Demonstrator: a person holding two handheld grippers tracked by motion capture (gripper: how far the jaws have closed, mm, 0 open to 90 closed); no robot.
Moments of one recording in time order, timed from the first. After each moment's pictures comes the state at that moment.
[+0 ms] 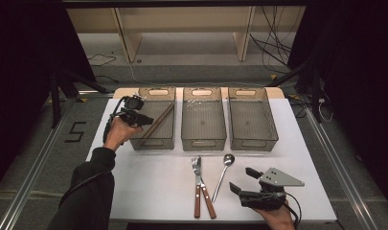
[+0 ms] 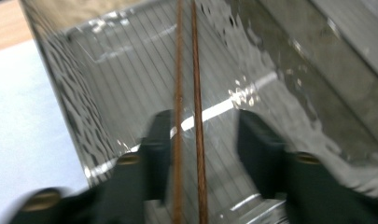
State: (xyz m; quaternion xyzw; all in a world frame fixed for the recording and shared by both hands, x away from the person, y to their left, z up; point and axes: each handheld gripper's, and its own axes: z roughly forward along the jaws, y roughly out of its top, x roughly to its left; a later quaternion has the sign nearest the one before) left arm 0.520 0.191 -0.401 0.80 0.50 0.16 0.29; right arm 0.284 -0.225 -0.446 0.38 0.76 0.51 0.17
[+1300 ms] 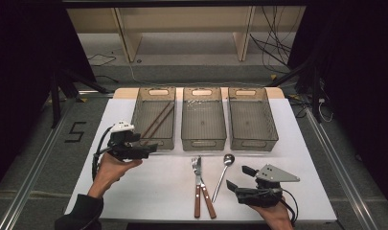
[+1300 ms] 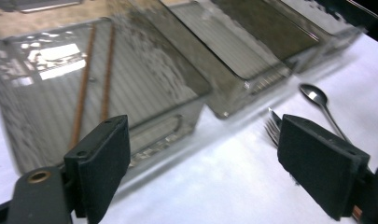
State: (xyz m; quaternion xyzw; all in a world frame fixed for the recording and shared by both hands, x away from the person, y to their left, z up) left arm 0.388 0.194 -0.400 0.78 0.44 0.14 0.44; right arm 0.291 -0.217 -0.442 0.37 0.76 0.50 0.16
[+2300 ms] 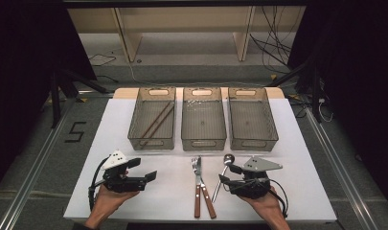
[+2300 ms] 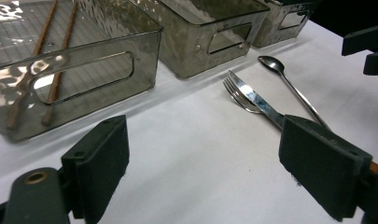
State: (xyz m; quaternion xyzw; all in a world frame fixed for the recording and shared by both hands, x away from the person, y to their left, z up) left arm 0.324 0.207 -0.444 0.76 0.41 0.13 0.49; right arm 0.315 -0.193 -0.442 0.37 0.80 0.46 0.13
